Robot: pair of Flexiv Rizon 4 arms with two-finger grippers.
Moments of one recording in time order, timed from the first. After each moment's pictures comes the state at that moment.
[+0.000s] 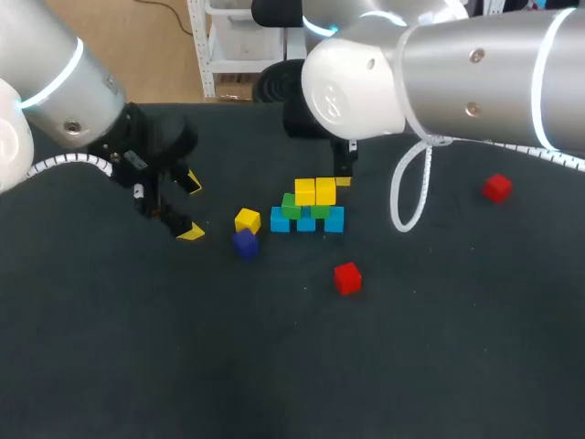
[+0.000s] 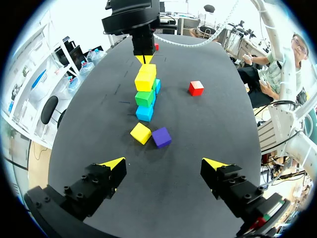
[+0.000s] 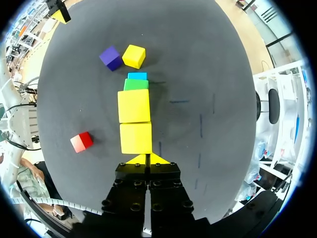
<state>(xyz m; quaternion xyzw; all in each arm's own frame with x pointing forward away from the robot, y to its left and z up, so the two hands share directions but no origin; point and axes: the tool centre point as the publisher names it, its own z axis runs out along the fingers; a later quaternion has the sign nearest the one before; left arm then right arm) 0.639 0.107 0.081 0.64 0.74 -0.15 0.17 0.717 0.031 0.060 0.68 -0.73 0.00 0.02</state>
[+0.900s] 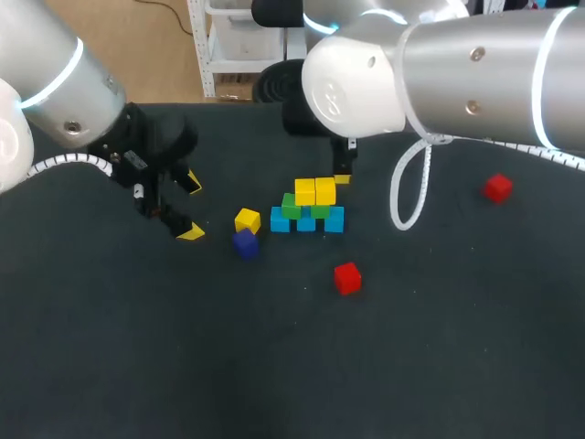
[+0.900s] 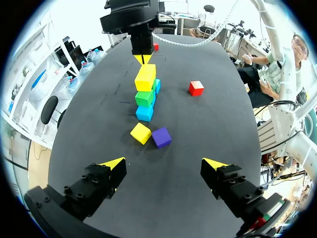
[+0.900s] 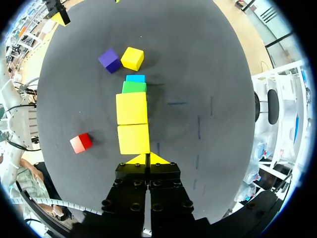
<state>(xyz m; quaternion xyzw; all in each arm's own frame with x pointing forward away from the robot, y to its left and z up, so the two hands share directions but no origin) 0.639 0.107 0.081 0.64 0.74 -0.15 0.17 0.719 0.033 0.062 0.68 -0.73 0.00 0.02</state>
